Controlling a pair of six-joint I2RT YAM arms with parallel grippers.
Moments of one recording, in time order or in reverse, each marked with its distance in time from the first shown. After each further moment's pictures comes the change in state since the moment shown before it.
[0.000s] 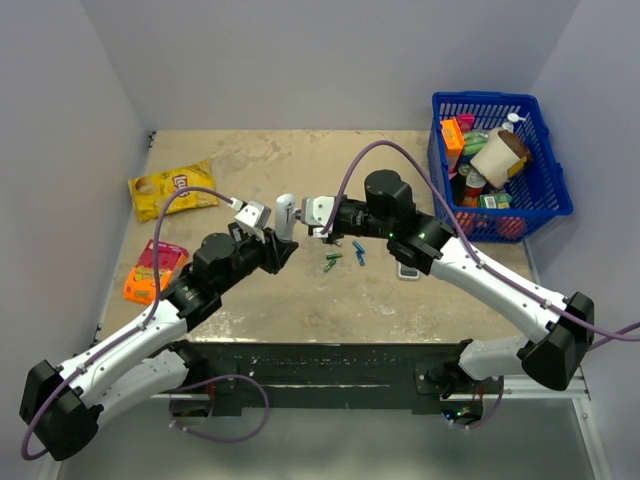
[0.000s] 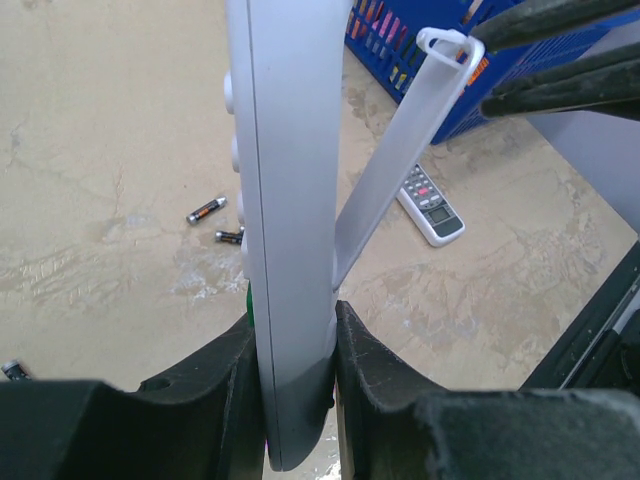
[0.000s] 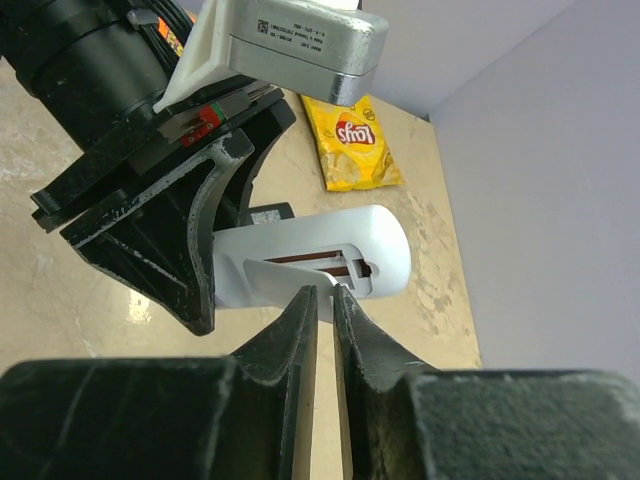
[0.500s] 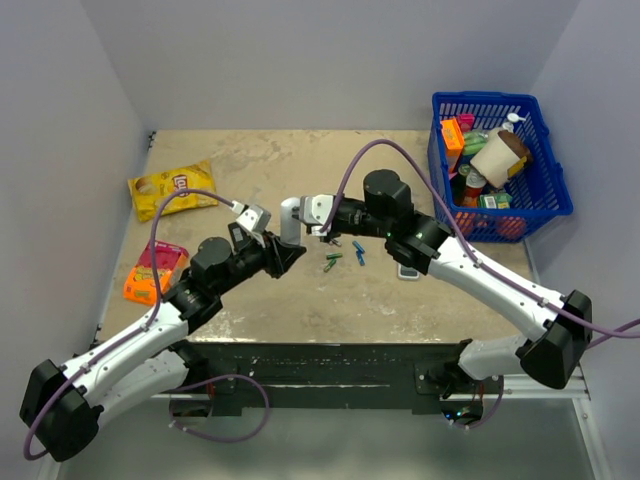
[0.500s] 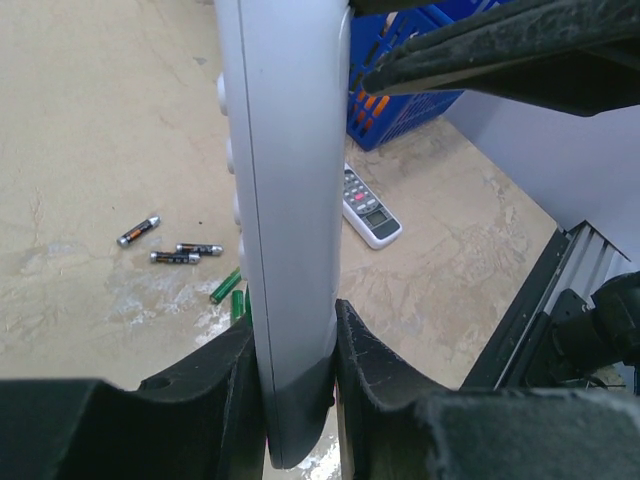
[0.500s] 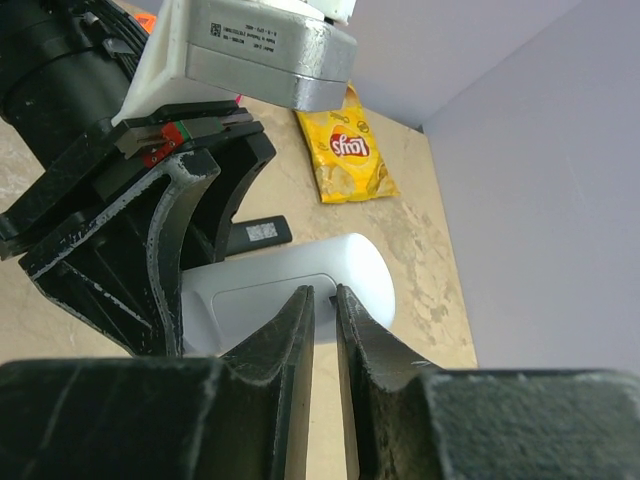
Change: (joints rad) left arm 0.006 -0.001 -0.052 0.137 0.146 -0.040; right arm 0.006 0.007 0.000 0.046 0.003 0.019
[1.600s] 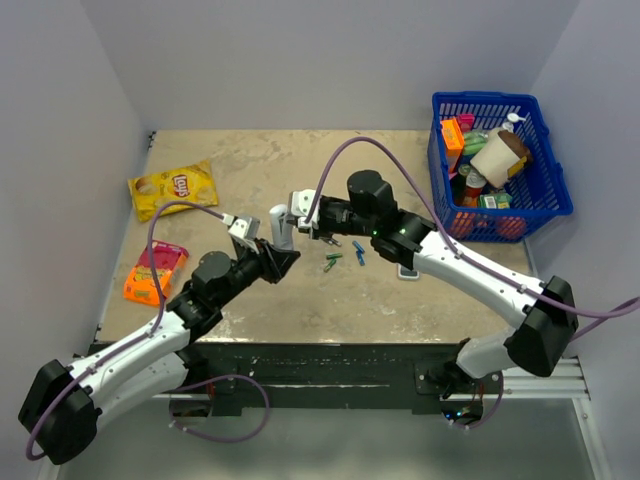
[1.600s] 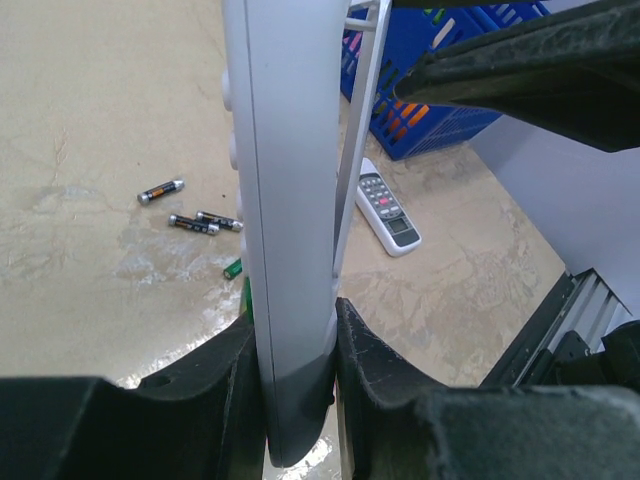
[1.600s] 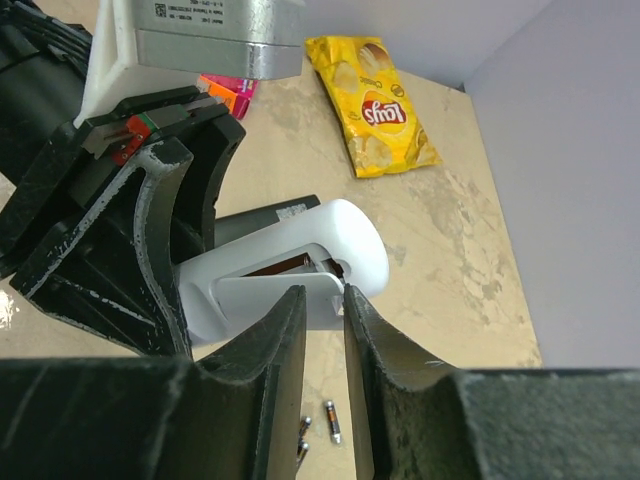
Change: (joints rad) left arm -0.005 -0.029 -0.145 0.117 -0.125 -0.131; right arm 0.002 0.087 0.005 0.014 0.024 0.084
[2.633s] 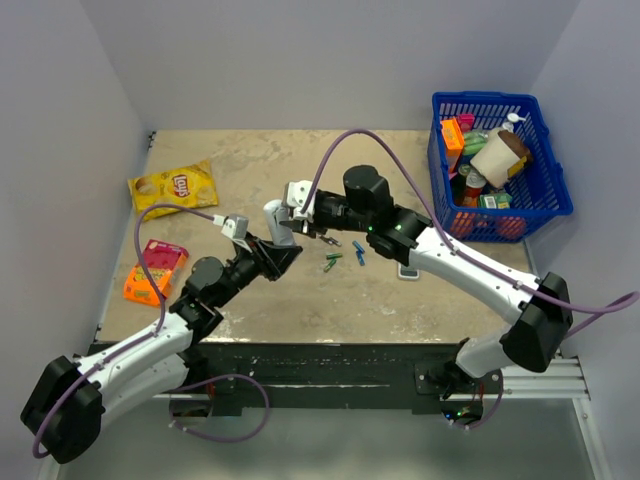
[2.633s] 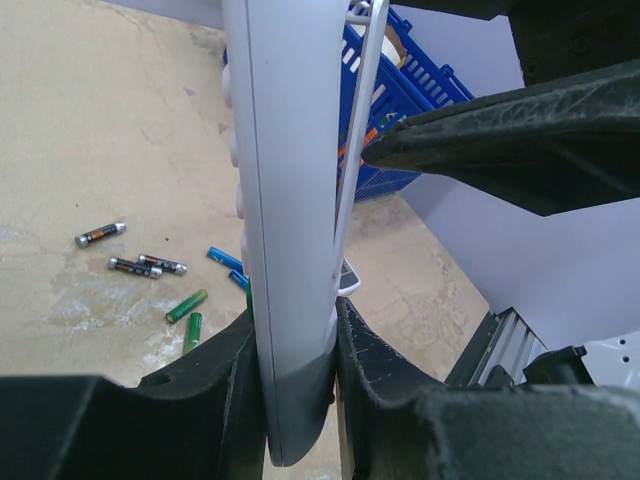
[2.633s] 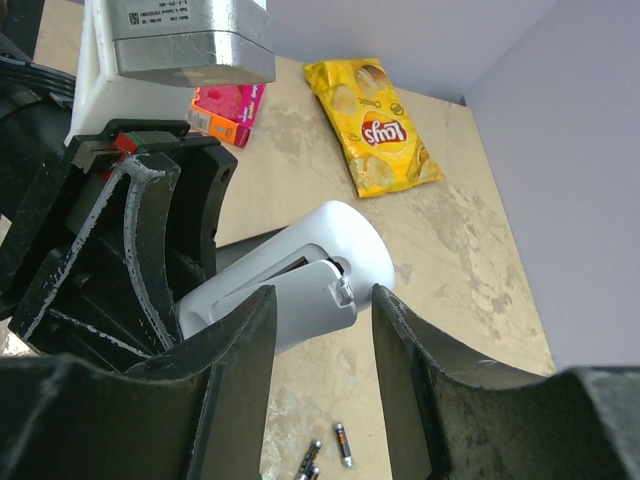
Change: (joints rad) left arm 0.031 0.024 -0.077 0.257 0.061 -0.136; right arm 0.005 0.040 0.054 0.019 0.002 0.076
